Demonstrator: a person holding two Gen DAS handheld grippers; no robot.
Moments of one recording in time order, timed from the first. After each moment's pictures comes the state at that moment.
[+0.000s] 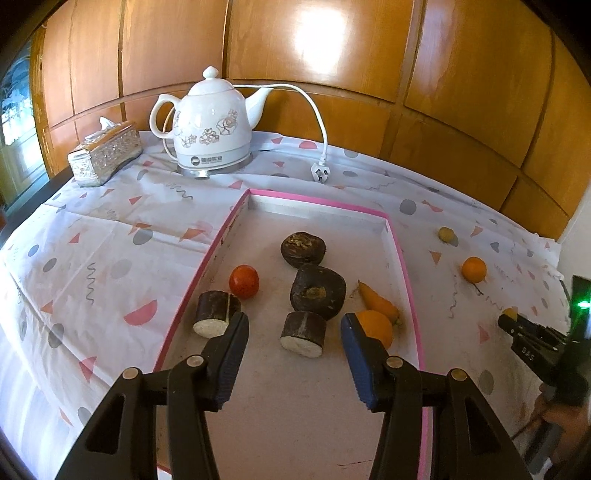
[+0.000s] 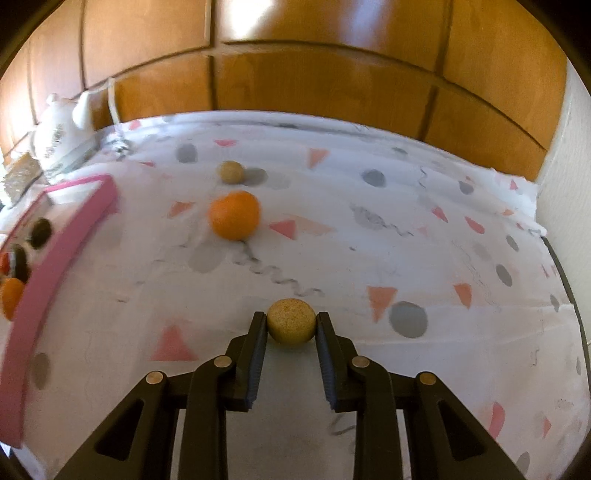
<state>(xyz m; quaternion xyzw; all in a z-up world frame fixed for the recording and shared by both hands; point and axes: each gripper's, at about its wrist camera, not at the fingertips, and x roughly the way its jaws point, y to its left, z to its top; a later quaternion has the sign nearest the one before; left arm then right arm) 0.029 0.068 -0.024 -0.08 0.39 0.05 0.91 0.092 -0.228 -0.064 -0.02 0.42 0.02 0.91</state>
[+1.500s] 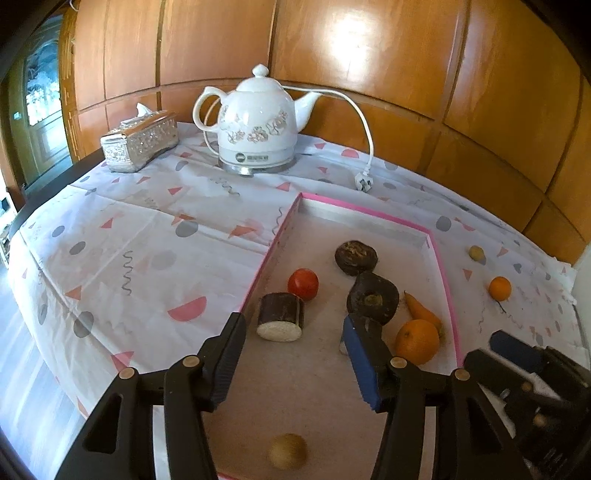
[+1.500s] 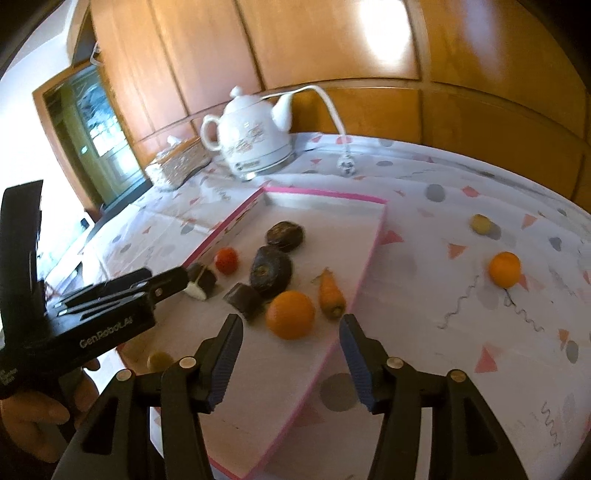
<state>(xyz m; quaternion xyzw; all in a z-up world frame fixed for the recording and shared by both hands) 0.021 0.105 -0.027 -0.10 0.39 0.09 0.91 0.042 -0.083 -0.009 0.02 0.39 0.27 0.88</state>
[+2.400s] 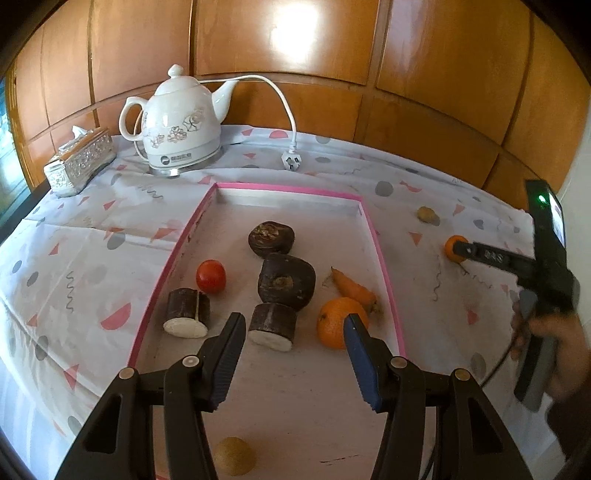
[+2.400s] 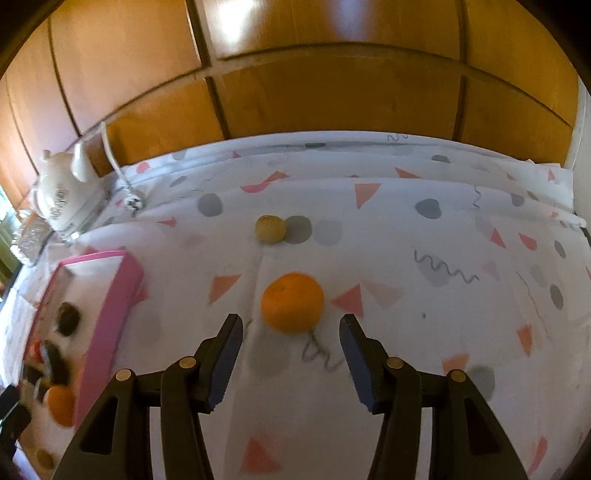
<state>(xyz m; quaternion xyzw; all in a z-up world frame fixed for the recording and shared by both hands) 0.036 0.048 -0.031 -0.05 0.41 0.00 0.91 0.165 -0.214 -0.053 0.07 0.43 0.04 0.90</state>
